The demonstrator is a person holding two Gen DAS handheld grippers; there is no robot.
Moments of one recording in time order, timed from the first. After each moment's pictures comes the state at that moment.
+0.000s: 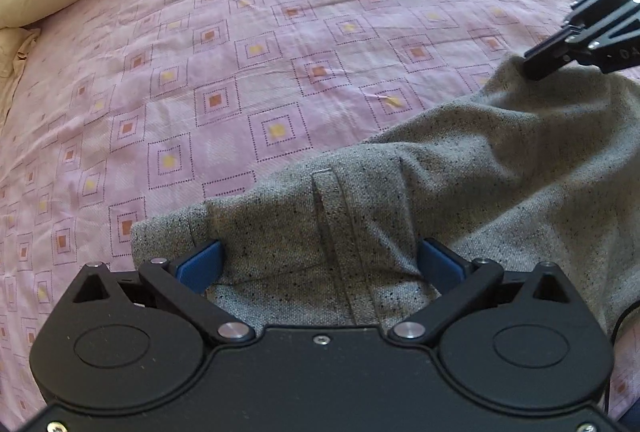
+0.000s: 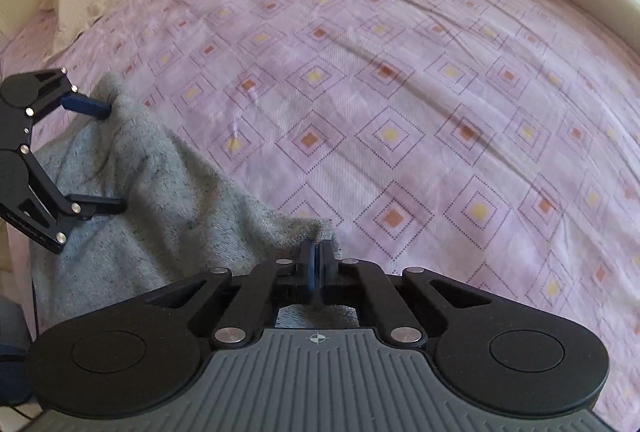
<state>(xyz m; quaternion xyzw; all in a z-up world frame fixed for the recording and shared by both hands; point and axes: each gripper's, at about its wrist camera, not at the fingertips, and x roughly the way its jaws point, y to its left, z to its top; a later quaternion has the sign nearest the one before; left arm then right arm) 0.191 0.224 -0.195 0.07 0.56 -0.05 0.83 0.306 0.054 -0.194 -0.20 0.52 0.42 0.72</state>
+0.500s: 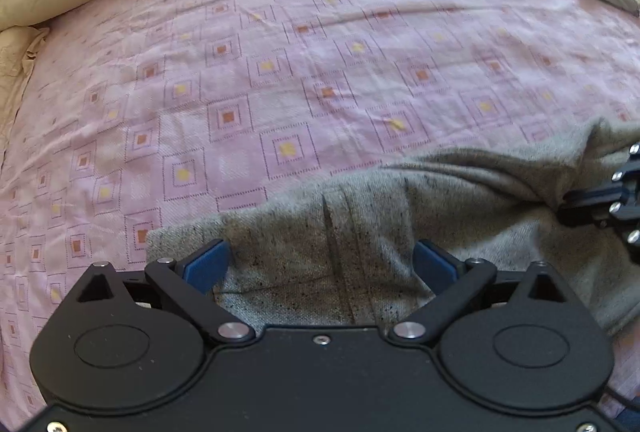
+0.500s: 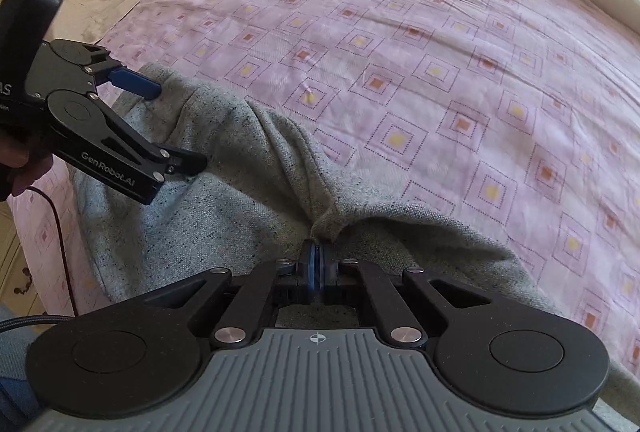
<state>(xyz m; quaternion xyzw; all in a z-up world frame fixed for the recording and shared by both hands) 0.198 0.226 -0.169 0.06 0.55 -0.04 0.83 0.216 0.051 -0.193 -0.15 0.53 0.35 0.76</state>
